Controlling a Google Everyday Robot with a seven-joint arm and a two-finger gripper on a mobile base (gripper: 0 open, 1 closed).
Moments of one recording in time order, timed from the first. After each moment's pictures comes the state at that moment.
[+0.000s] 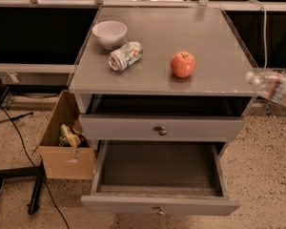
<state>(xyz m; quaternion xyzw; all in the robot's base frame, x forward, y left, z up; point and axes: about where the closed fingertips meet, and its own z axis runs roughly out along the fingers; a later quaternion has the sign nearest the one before) 0.465 -0.355 0.922 -0.48 0.84 0.00 0.25</state>
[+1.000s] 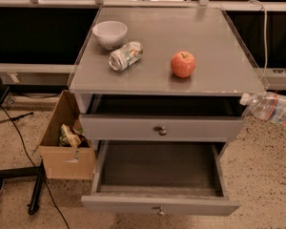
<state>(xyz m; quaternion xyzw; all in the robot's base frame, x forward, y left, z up) 0.427 -0.345 0.896 -0.54 0.81 0.05 0.23</state>
